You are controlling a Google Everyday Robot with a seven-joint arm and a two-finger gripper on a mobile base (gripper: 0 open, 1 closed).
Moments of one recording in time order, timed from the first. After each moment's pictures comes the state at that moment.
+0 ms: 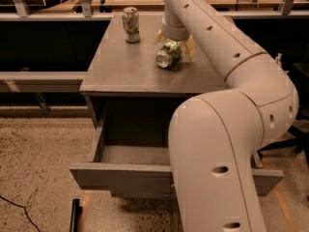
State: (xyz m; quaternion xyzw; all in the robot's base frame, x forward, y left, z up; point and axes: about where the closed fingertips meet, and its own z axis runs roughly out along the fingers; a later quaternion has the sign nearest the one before) arm 0.814 -0.086 0.858 -0.94 0.25 -0.21 0.05
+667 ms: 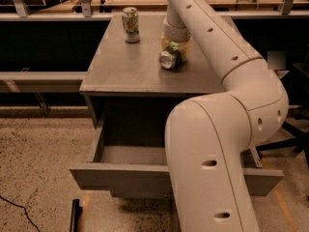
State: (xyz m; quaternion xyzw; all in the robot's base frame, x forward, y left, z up) arm 0.814 -0.083 0.845 -0.95 0.25 -0.17 0.07
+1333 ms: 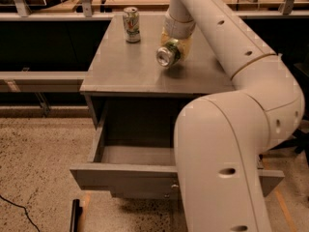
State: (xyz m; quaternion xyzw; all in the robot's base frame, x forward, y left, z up) arm 0.784 -0.081 0.871 -0.94 0.29 -0.14 0.10
